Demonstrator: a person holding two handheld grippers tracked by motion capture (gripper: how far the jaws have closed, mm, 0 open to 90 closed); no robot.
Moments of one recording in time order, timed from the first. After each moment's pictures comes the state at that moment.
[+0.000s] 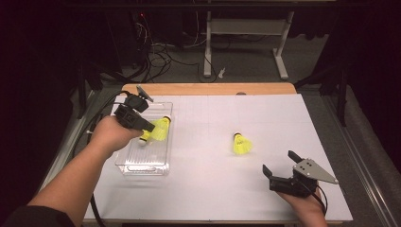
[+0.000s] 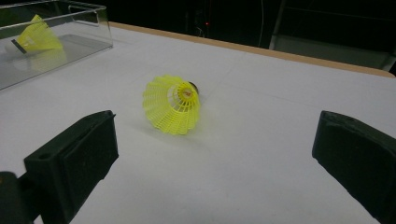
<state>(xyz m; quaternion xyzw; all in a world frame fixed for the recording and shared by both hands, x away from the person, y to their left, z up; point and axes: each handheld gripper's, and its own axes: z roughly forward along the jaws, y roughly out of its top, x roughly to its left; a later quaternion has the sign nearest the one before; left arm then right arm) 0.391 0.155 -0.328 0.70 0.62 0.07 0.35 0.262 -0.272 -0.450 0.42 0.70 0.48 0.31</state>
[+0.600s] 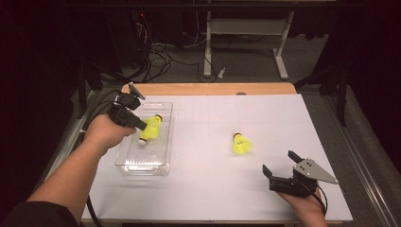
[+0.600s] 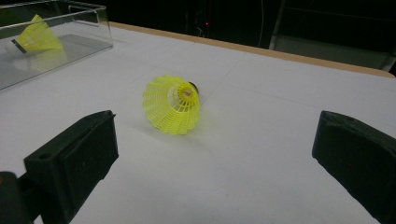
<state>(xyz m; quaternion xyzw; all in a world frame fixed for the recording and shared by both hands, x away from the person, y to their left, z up) 0.402 0.173 -0.332 0.68 0.65 0.07 0.33 0.262 -0.272 -0.450 0.42 0.70 0.48 0.32</state>
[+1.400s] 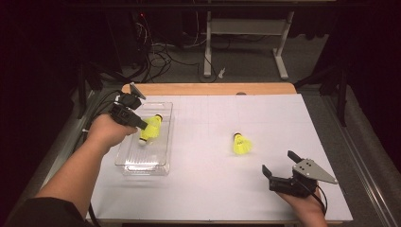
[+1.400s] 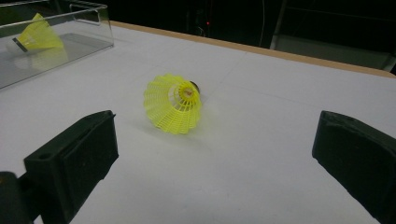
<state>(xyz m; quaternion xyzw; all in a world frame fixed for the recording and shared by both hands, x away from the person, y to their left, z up) 0.412 0.173 -0.342 0.68 0.65 0.07 0.33 0.262 -0.272 -0.450 0.42 0.70 0.48 0.31</state>
